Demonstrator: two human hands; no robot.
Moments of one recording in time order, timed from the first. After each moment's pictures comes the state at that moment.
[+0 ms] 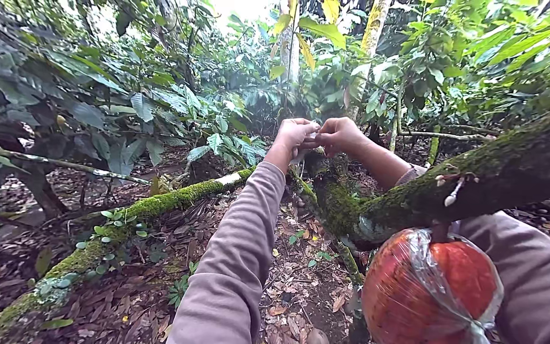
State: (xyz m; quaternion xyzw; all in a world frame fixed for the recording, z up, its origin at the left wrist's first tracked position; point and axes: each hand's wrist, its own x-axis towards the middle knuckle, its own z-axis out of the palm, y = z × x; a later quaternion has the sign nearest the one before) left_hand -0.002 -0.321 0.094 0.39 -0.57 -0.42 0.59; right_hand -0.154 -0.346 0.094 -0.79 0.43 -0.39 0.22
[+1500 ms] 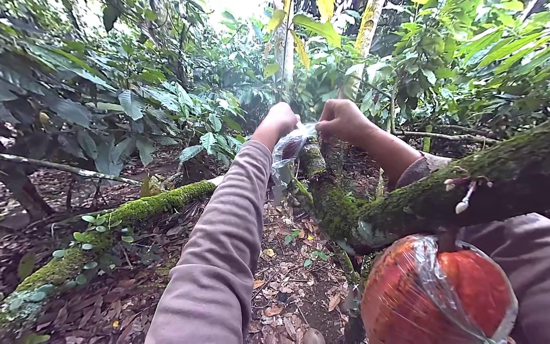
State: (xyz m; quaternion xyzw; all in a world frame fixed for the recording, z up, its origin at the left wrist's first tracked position) left_hand 0.019 -0.336 0.135 0.62 -0.70 -0.10 0.32; right_hand -0.162 -0.337 0.122 -0.84 0.38 -0.38 0.12
